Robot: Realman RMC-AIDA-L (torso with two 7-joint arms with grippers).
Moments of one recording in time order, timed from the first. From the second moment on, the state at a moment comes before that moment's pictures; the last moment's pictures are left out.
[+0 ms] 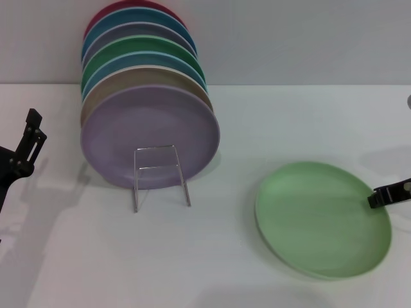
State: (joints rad) left arm -0.30 -2.07 -0.58 -0.24 2.11 1.52 -0.14; right arm 0.46 2.07 2.02 1.21 -2.69 1.33 -0.44
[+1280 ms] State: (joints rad) left arm -0.29 -2.08 -0.58 -0.25 2.11 1.53 -0.14; right arm 0.22 2.09 1.90 1.41 -2.27 0.74 -0.82
